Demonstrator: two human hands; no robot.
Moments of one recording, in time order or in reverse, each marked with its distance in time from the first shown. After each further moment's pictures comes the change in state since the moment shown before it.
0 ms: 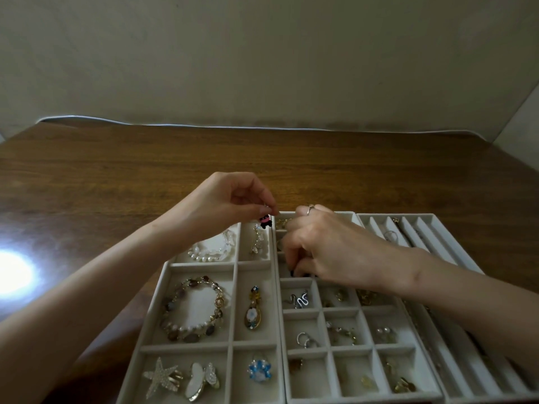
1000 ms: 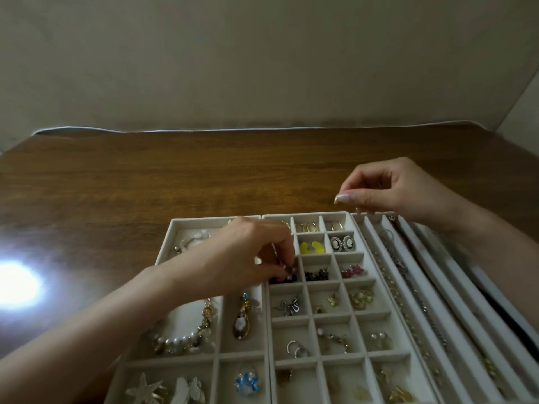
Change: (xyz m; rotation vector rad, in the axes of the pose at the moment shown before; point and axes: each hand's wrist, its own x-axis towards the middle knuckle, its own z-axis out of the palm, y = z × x) left_hand -0.011 0.001 0.036 0.418 -0.269 0.265; right_hand -0.035 0.081 -0.031 0.778 0.302 0.313
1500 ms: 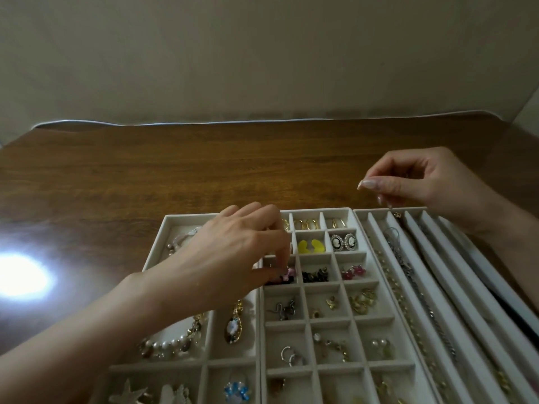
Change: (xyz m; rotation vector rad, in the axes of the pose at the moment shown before) left_hand -0.004 0.004 0.004 0.456 0.060 0.111; right_hand -0.007 0.017 -0.015 0.086 0.100 -0.051
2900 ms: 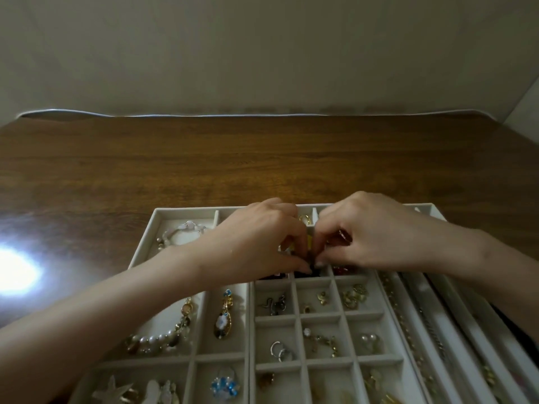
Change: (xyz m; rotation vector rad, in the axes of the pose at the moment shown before) left_hand 0.036 0.005 0.010 -0.173 -0.072 -0.054; right_hand -0.008 -0.025 0.052 -0.661 -0.457 -0.140
